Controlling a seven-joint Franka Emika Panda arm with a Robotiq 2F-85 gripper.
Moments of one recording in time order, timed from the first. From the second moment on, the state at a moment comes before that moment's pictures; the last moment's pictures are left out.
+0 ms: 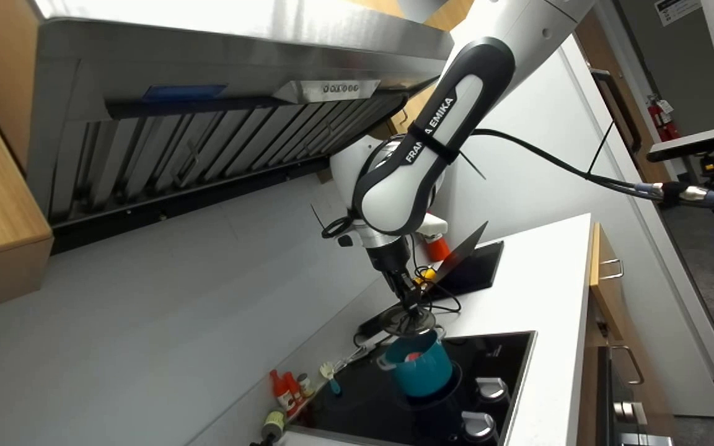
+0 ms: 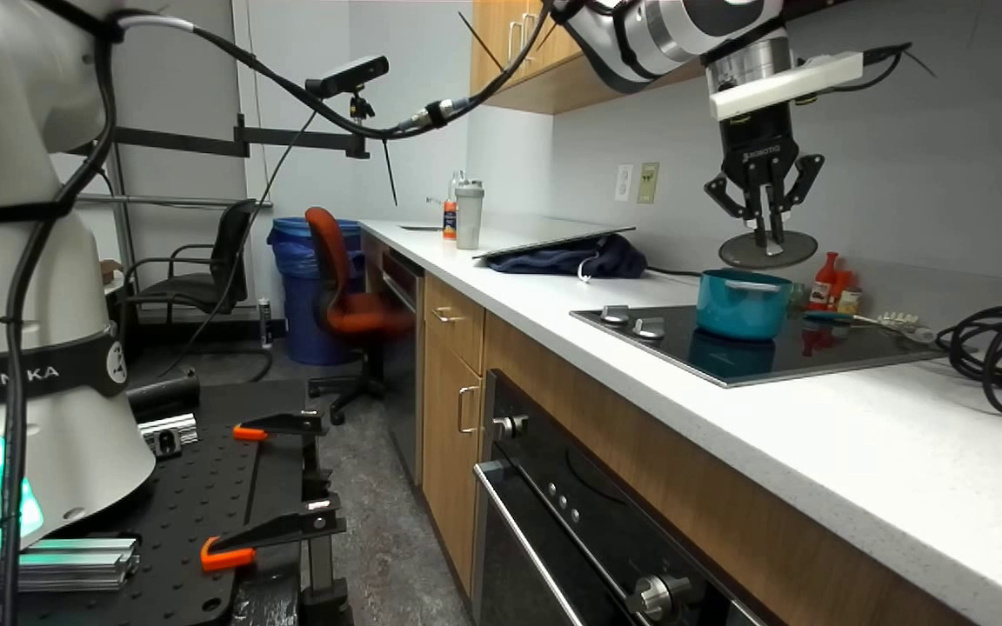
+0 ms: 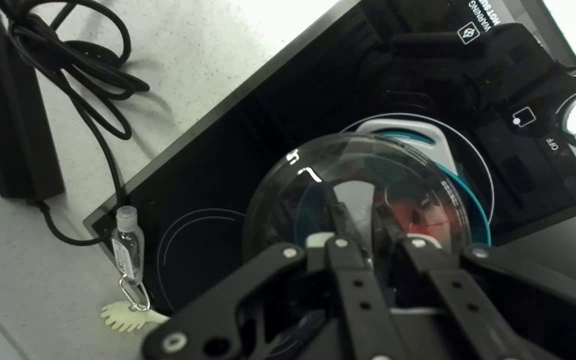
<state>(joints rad) -0.03 0.52 0.03 -1.49 -0.27 2.27 -0.81</state>
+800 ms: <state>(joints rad) 0.00 0.58 0.03 -1.45 -0.27 2.27 -0.81</state>
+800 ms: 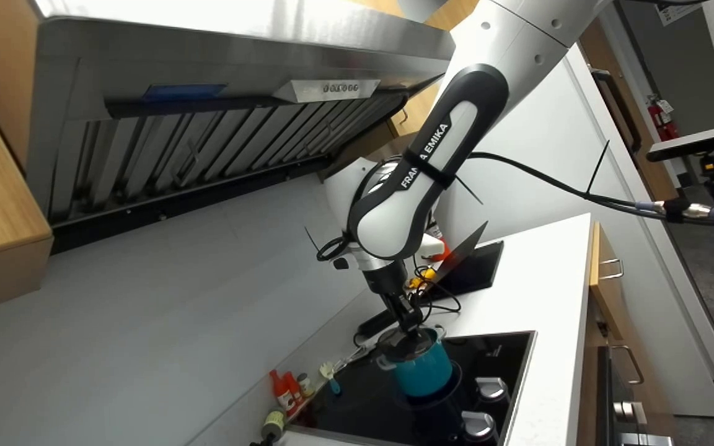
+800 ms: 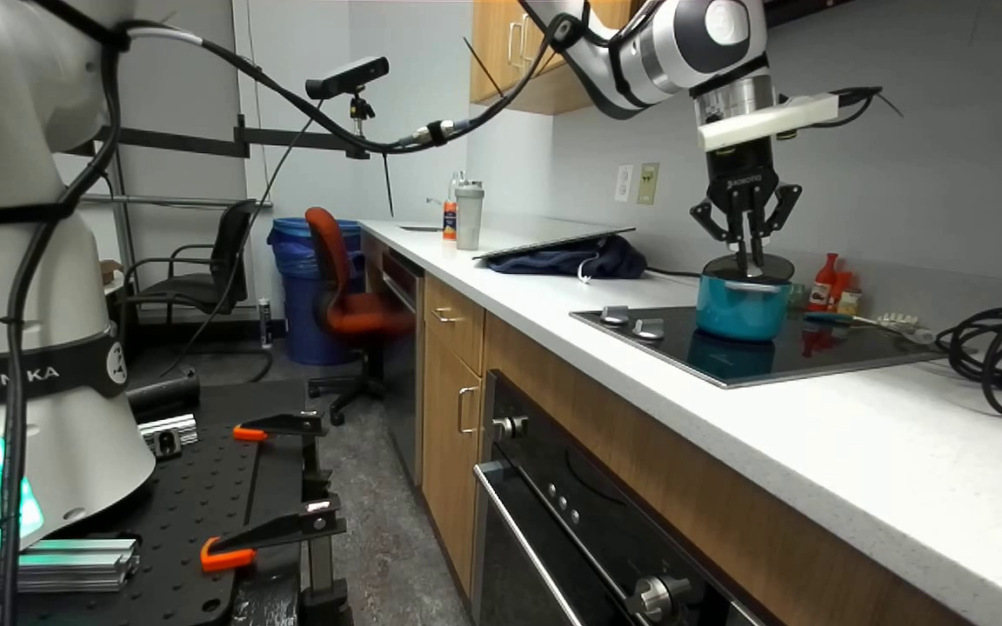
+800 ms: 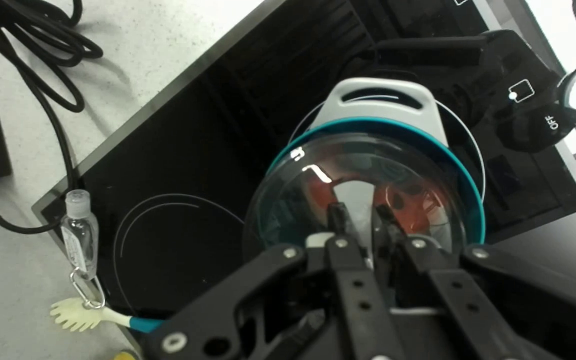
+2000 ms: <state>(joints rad) 0.01 0.62 0.03 -1.41 -0.27 2.22 -0.80</state>
